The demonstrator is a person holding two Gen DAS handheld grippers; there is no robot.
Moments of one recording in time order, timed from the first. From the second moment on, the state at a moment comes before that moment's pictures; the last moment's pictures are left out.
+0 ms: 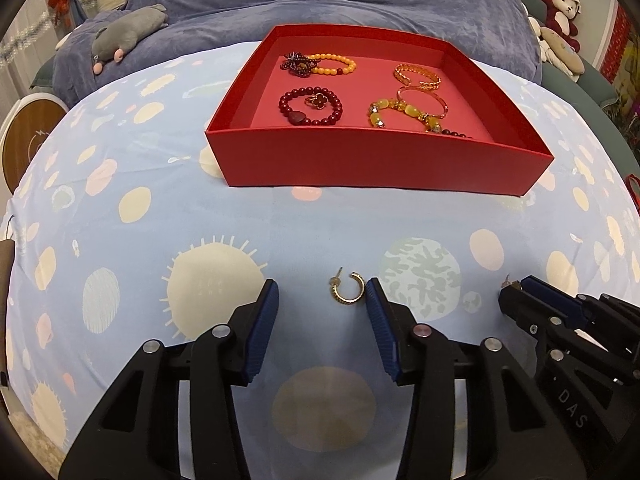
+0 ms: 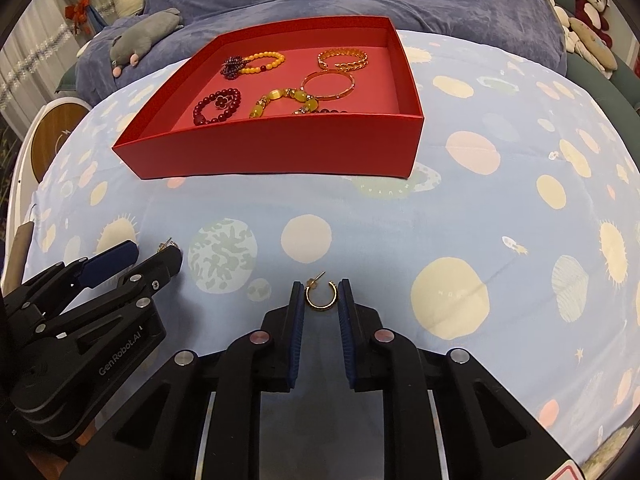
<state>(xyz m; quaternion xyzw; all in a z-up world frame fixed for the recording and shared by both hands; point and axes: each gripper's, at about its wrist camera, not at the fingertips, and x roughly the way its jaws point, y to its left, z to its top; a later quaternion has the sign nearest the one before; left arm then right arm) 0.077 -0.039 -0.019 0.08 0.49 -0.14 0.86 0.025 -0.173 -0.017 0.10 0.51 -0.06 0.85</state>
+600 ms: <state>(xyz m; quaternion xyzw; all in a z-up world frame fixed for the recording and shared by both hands) 0.071 -0.022 -0.009 0.04 0.50 -0.15 0.85 0.011 -0.169 -0.005 0.12 0.51 -0.04 0.85</state>
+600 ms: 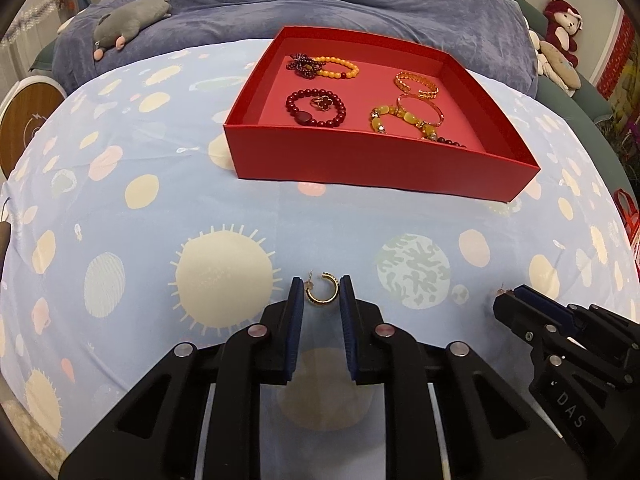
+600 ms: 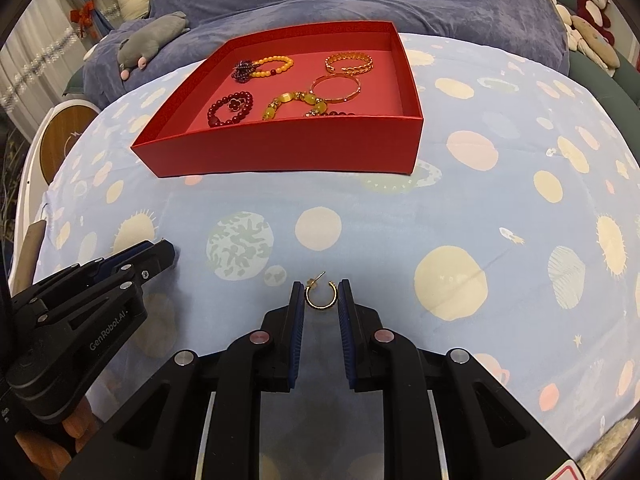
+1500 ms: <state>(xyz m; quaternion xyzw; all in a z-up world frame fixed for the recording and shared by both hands) 0.020 -0.019 0.062 0.04 0.46 -0.17 0.87 -0.036 -0.136 0.067 0.11 0.45 -0.01 0.89</state>
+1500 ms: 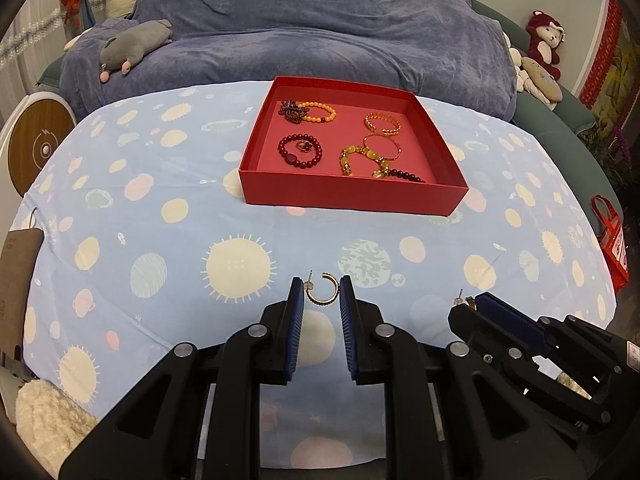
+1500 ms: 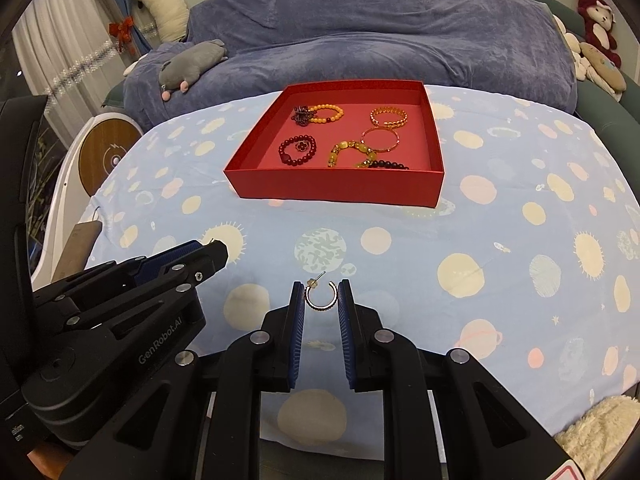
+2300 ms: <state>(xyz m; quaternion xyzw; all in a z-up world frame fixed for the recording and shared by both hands) 0.114 -0.056 0.146 0.01 0.39 -0.20 0.90 0.055 -0.174 0.148 0.12 0.37 -0.01 0.92</state>
